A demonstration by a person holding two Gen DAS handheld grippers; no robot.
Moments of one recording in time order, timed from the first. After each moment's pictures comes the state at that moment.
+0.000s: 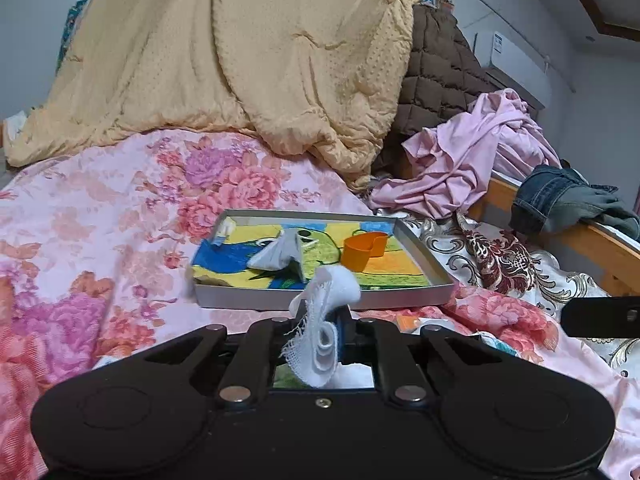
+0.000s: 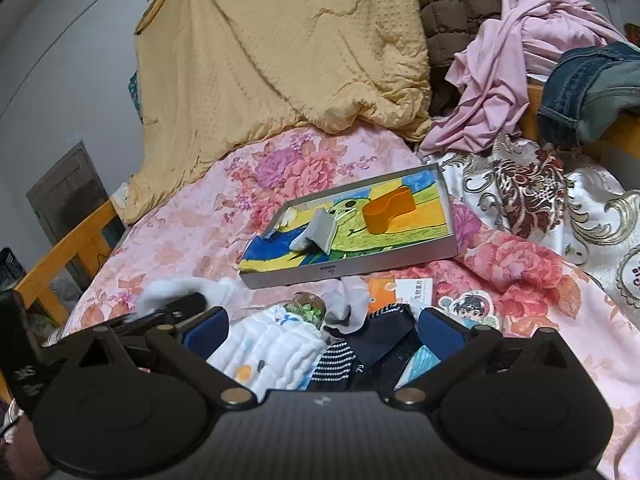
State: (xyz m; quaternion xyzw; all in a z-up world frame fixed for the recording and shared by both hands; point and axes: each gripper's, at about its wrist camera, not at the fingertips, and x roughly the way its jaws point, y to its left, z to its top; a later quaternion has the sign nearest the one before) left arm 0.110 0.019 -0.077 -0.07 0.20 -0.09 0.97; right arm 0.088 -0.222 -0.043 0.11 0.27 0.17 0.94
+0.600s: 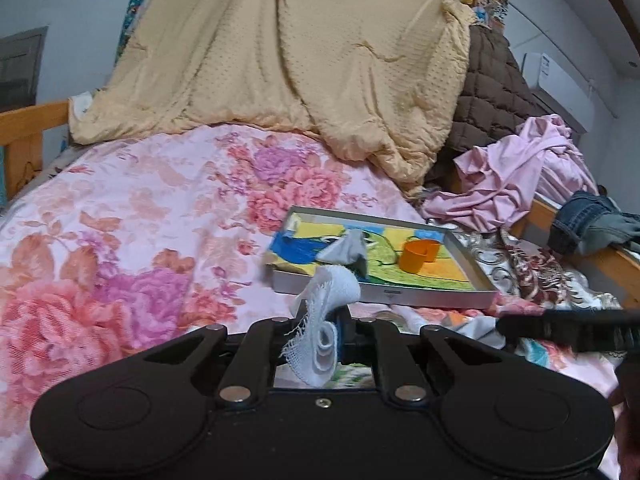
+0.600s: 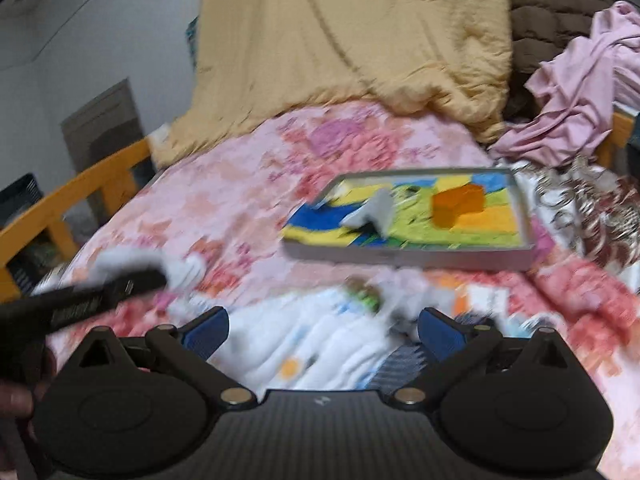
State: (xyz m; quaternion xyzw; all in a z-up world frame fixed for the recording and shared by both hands) left arm 0.070 0.078 -0.074 -0.10 0.21 -0.02 0.97; right arm 0.107 -0.147 -0.070 0.02 0.28 0.23 0.93
